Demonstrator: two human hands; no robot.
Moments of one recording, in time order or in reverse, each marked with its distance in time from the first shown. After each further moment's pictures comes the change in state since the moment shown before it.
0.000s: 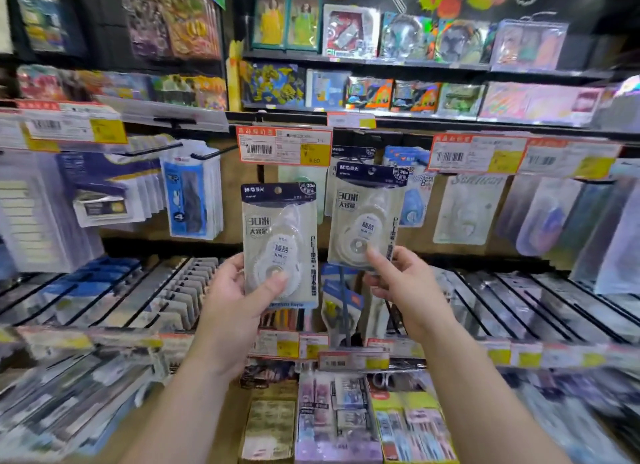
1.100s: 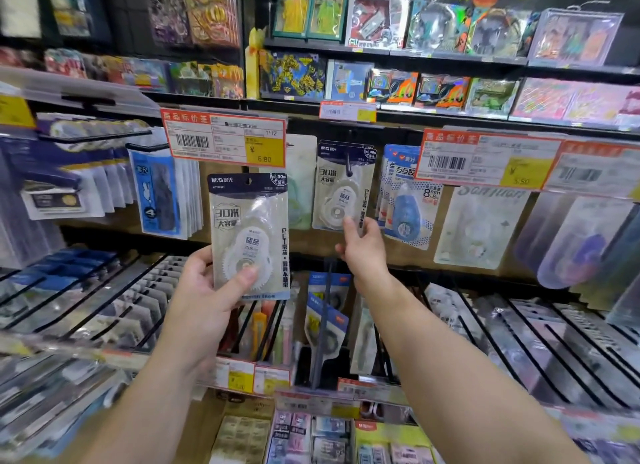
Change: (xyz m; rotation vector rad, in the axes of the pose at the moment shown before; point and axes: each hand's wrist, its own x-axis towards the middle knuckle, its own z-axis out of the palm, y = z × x) left_hand 0.050 -0.026 0.020 0.052 0.178 0.082; right_hand 0.147 0.033 0.029 0.030 0.090 0.064
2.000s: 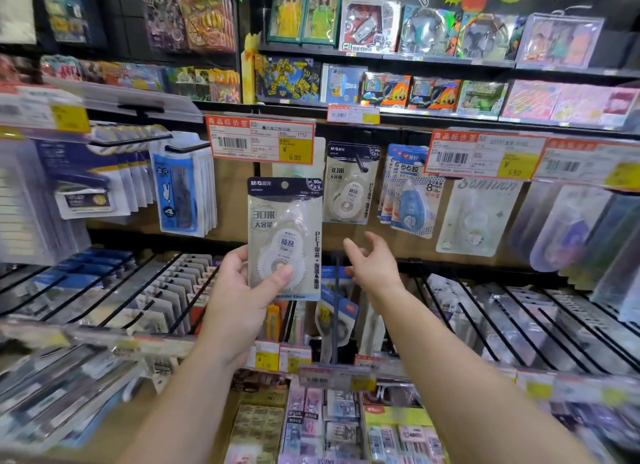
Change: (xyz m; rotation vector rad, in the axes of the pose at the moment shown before) left_hand -0.023 0.012 0.006 -0.006 -0.087 -0.045; right_hand -0.057 0.002 -0.012 -0.288 -0.039 0.016
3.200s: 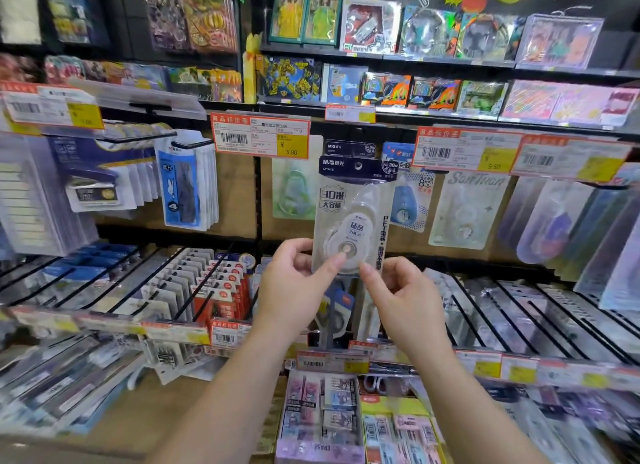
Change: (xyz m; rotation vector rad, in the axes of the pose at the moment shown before) left_hand -0.020 0.007 0.056 0.275 -0.007 0.131; right_hand -0.104 0.000 -0.051 -0.166 0.084 -0.319
